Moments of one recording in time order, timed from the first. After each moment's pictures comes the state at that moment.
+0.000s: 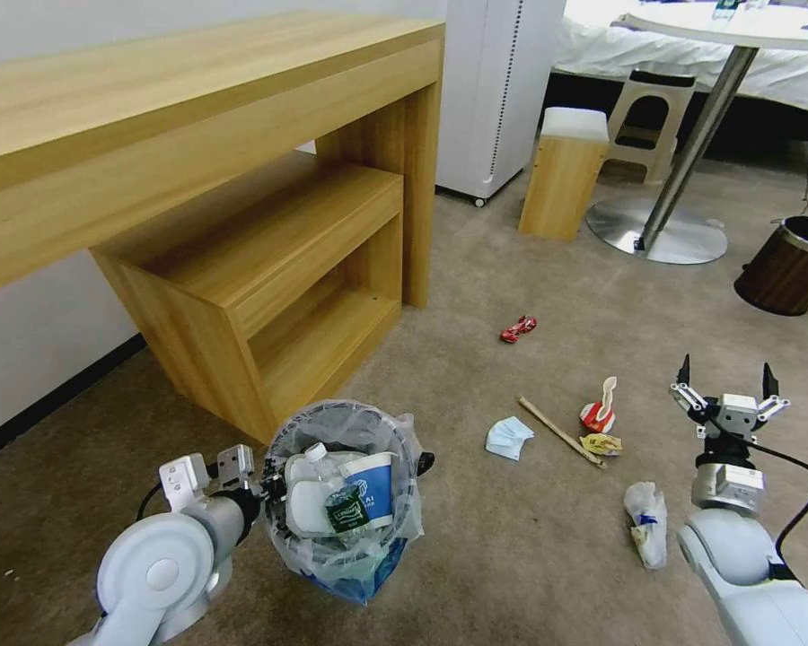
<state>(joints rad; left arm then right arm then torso) 1.41 -1.09 -0.47 -2.24 -1.34 0.71 -0.80 -1.27 0.99 0.56 1.56 0.18 0.41 0.50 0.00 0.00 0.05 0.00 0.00</state>
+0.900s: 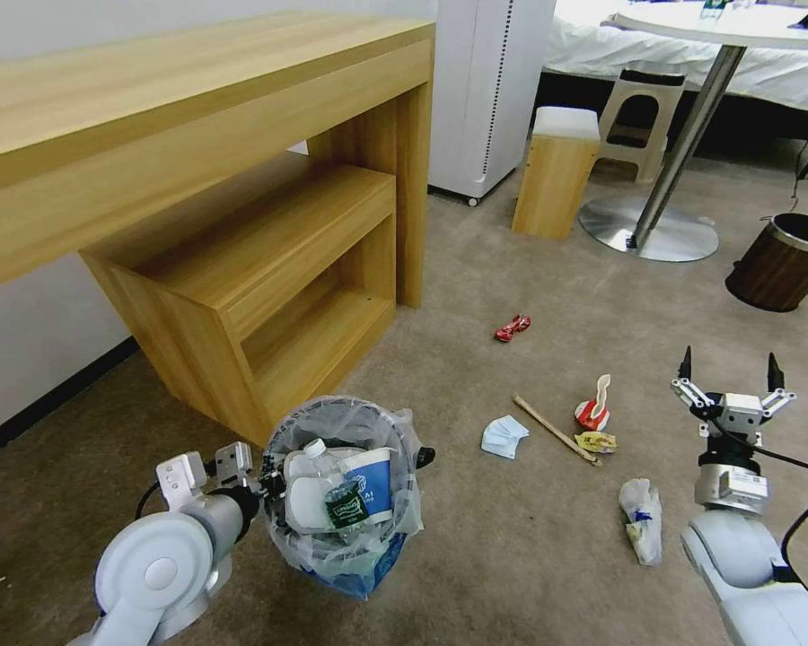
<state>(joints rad) 1.41 -1.10 -0.48 -2.24 -1.33 0.70 -0.80 -1.29 1.02 0.60 1.57 0.10 0.49 0.48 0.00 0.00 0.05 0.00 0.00</state>
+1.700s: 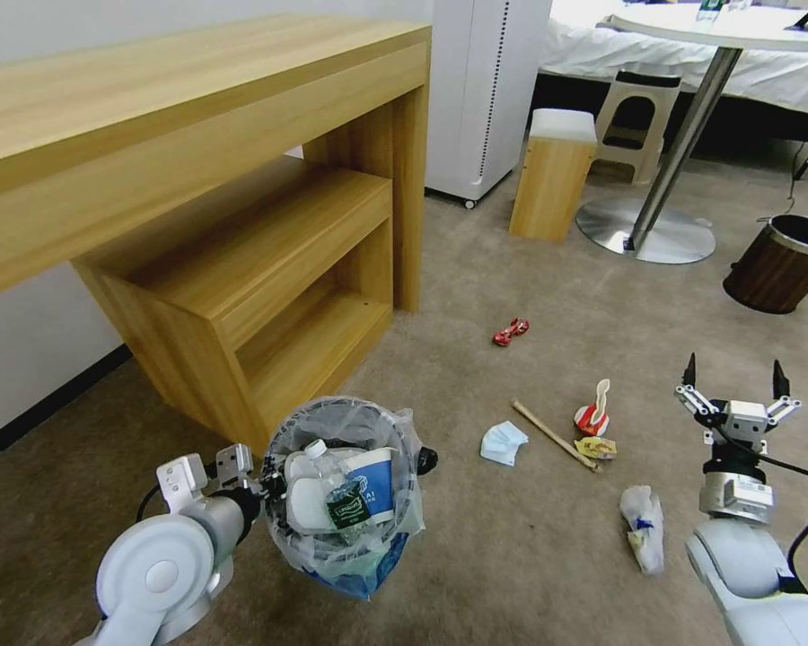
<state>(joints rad) 1.42 -1.12 -0.48 -2.25 -1.32 0.70 -0.79 -1.31 1.03 0.62 1.57 0.10 0.50 0.47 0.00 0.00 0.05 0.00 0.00</state>
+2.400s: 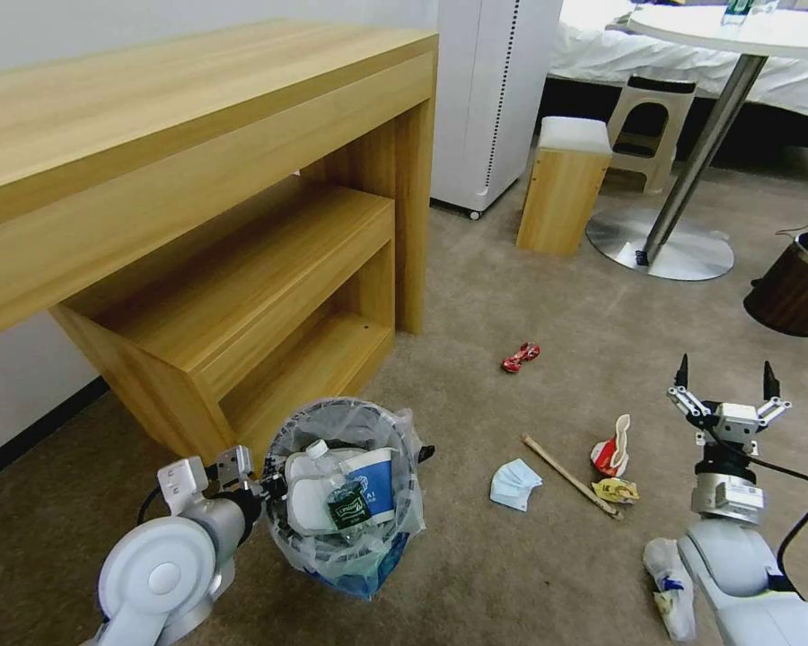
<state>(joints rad) 1.43 -1.12 -0.49 -2.24 -1.31 0.70 -0.79 -1.30 1.03 0.59 1.55 0.09 0.54 0.48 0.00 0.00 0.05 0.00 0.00</state>
